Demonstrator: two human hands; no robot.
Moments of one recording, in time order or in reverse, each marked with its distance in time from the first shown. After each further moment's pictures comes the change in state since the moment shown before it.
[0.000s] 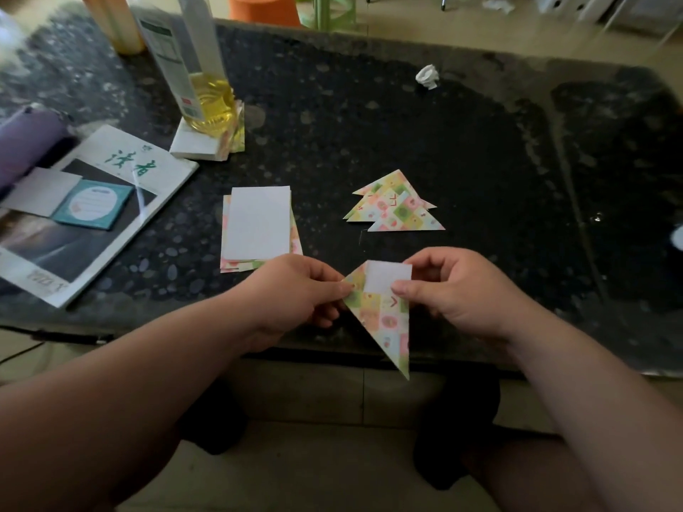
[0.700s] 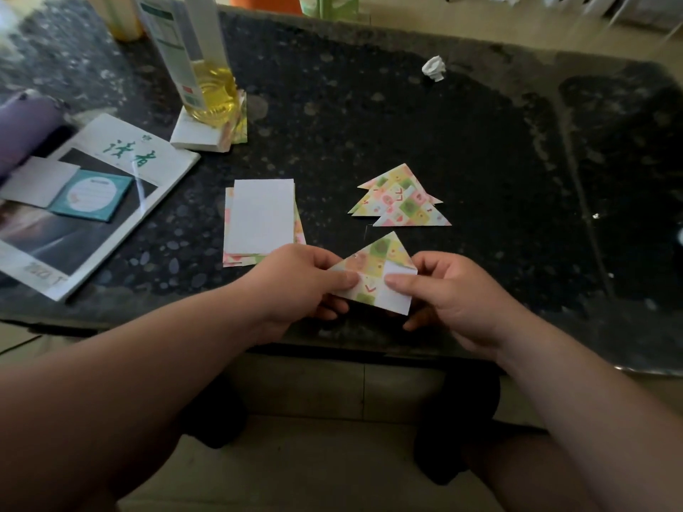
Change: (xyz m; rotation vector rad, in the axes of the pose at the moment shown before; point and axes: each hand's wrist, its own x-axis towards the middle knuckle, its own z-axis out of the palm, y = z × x) left_hand 0.005 0.000 0.000 -0.100 -0.008 -0.006; right_hand 0.003 0.001 0.020 0.309 -0.072 0.118
